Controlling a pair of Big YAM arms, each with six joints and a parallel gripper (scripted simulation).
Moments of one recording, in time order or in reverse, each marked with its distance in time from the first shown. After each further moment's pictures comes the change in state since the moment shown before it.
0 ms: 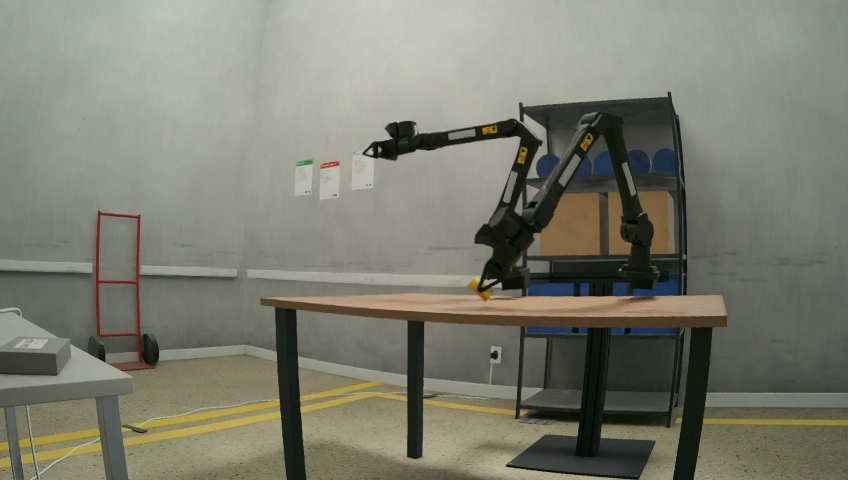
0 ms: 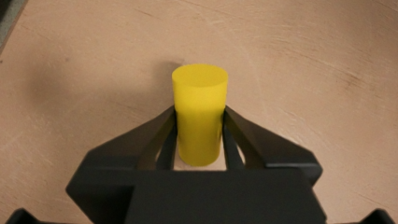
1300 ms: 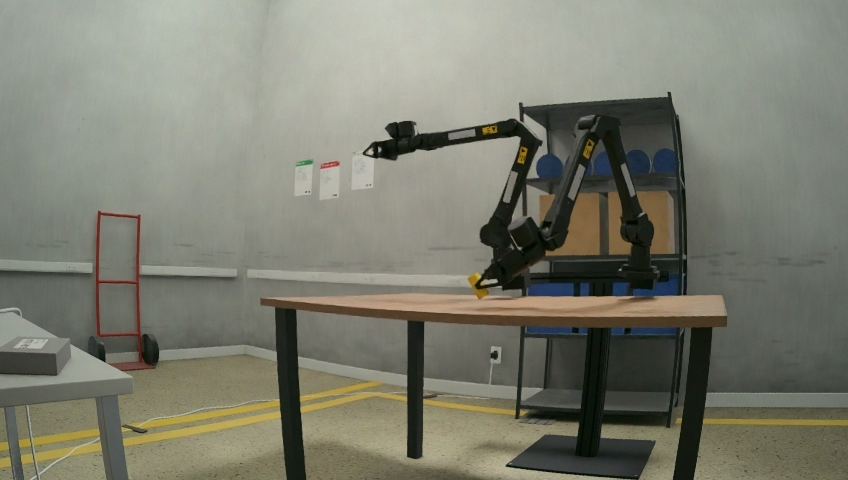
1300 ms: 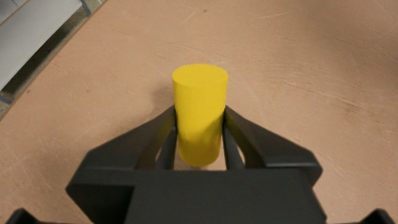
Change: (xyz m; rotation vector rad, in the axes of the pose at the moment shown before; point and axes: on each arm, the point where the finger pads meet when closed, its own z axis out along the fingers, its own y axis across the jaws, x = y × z) left arm -0.011 0.005 -0.003 -0.018 -0.338 0.014; right arm 0.000 0.000 0.000 0.000 0.000 0.000
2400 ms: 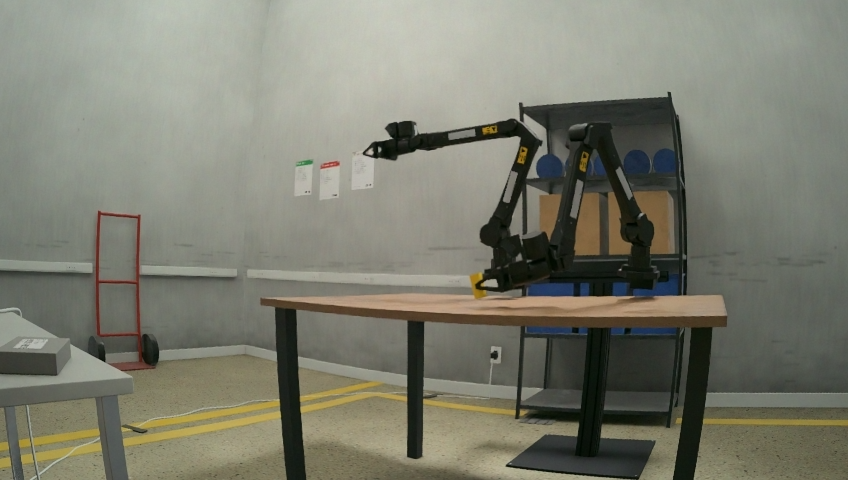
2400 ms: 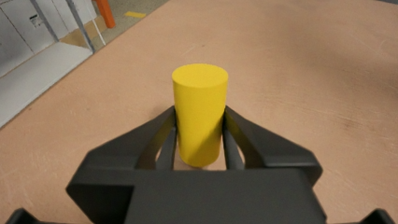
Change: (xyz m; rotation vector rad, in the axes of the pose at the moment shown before) left arm 0.000 -0.002 0.000 0.003 -0.270 0.002; right arm 0.000 0.000 0.000 0.000 0.000 0.000
